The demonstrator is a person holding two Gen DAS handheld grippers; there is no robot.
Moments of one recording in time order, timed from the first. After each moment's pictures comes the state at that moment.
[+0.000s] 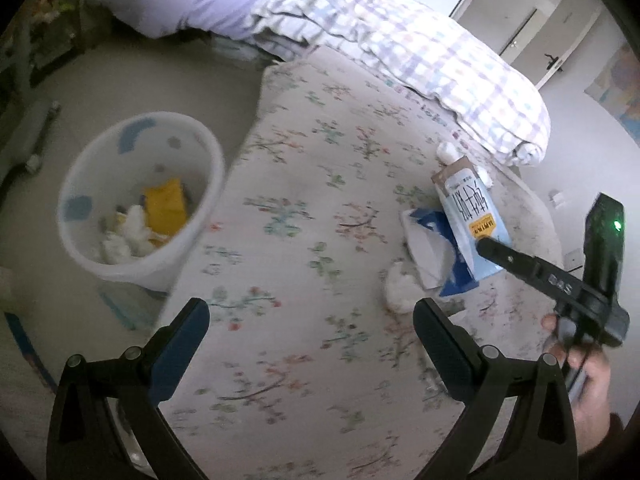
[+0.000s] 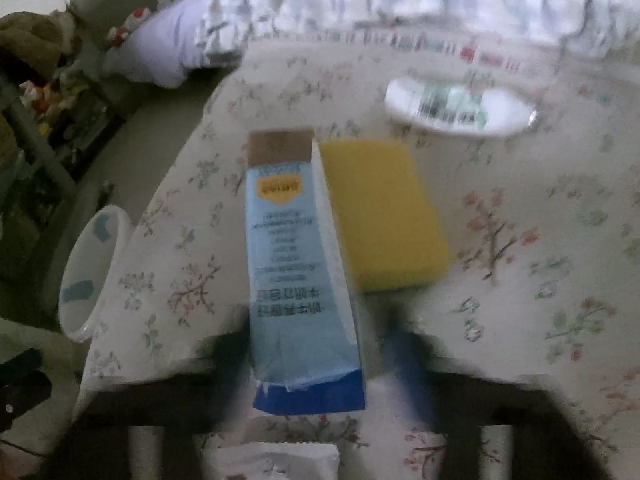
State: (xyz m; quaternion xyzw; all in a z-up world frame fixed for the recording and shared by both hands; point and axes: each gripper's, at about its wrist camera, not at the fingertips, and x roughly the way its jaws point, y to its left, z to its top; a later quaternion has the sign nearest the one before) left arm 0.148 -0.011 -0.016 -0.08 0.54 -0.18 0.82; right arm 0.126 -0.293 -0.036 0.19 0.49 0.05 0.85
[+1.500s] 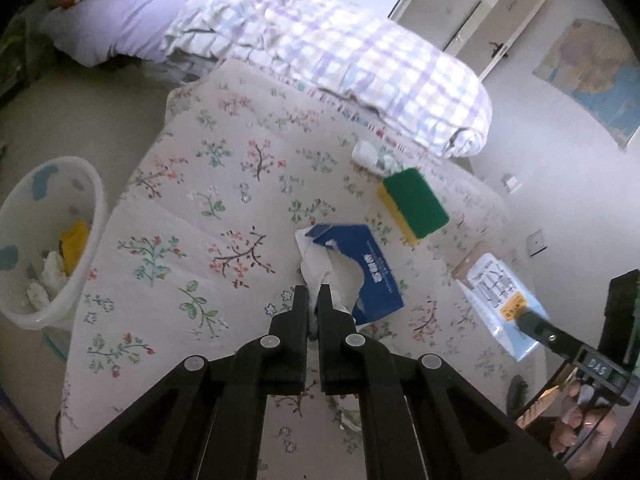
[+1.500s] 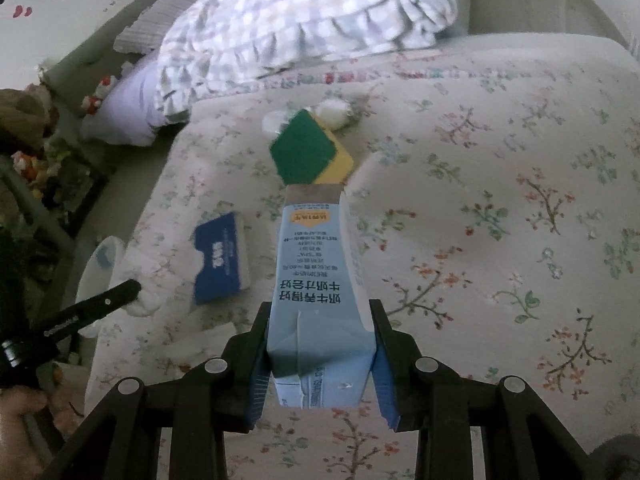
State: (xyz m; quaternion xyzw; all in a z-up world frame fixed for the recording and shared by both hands) left arm 0.147 -0.077 -0.003 -0.08 0.49 -0.27 0.82; right arm -0.006 -0.370 0.015 0.24 0.43 -0.02 0.87
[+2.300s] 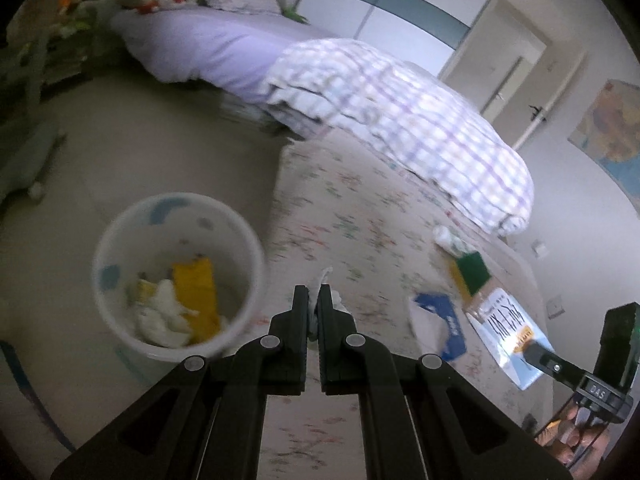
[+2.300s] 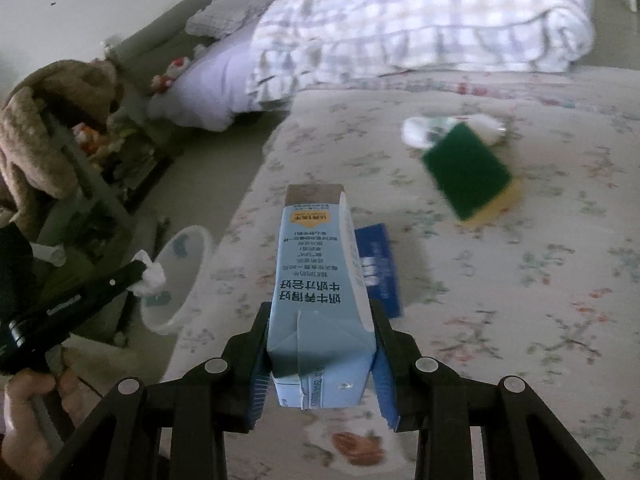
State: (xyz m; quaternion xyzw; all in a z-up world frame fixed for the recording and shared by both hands) left arm 0.178 0.064 0.025 -0.13 0.44 -0.18 0.87; right arm 0.047 -0.282 0.036 0.23 0.42 0.09 0.87
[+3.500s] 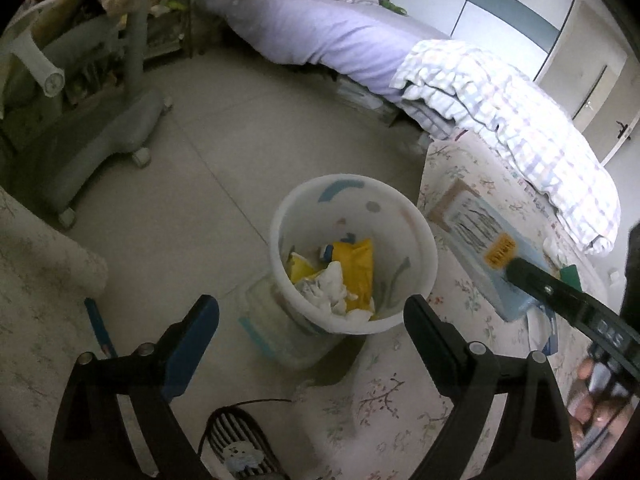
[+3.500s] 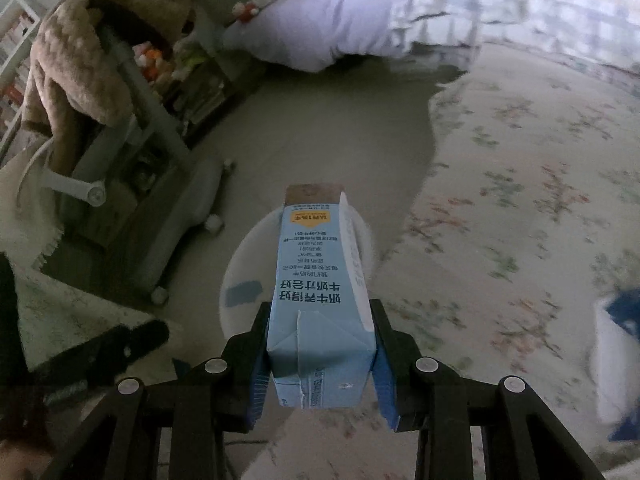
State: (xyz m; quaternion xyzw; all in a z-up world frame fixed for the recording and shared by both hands) left arm 0.170 0.162 0.013 -0.09 0.49 -0.01 0.87; right arm 0.171 -0.092 0.015 0.17 0.45 0.20 0.85
